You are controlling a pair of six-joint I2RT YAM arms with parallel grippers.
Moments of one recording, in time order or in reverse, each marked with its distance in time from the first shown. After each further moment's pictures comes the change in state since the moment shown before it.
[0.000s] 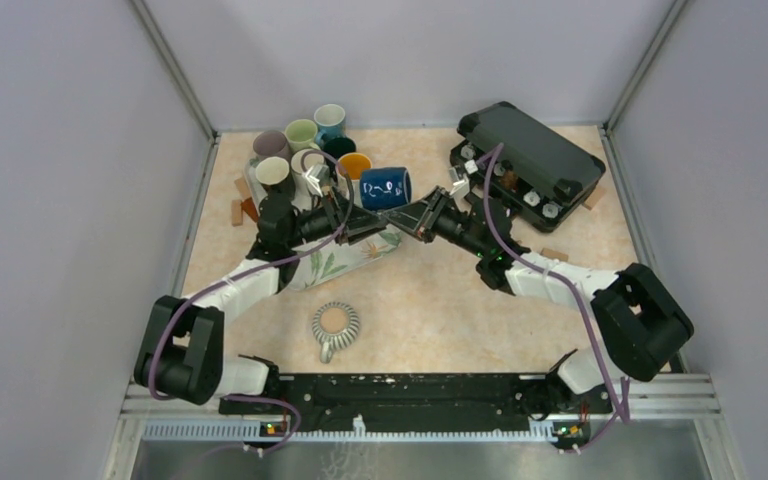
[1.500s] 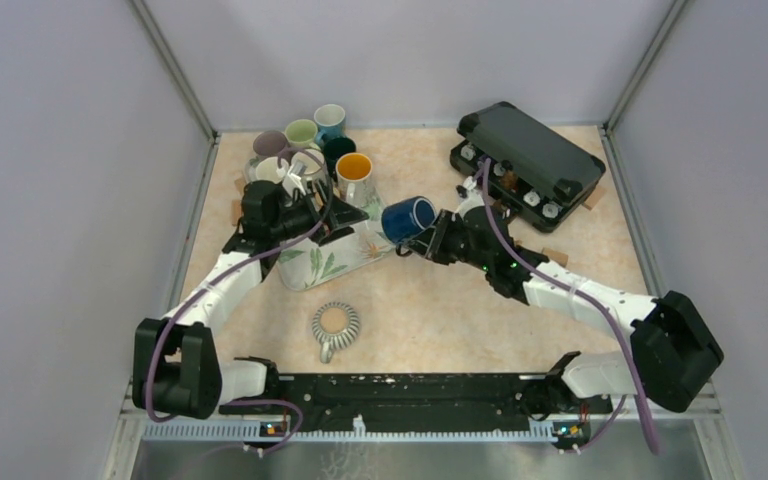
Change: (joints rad) left arm 0.138 -0.079 0.137 -0.613 -0.097 0.459; right arm 0.051 -0.182 0.002 -0.624 0.227 -0.371
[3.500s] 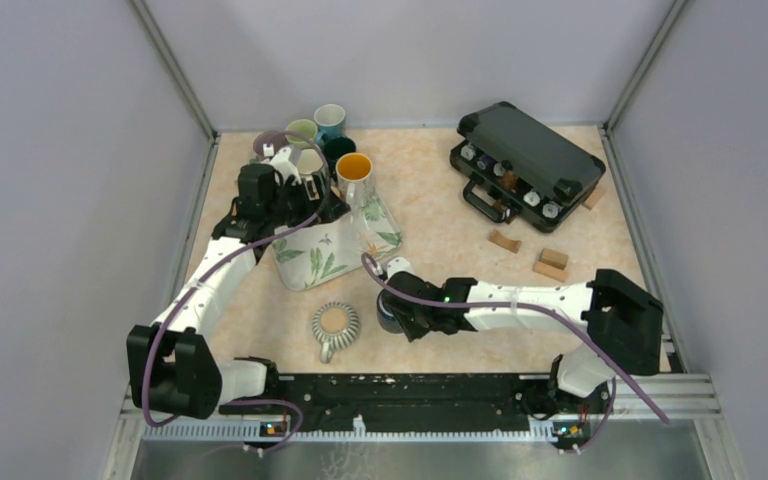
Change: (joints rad) left arm 0.001 0.001 0.190 -0.341 -0.375 0.453; right arm 0.475 0.253 0.216 -0.621 0.322 -0.370
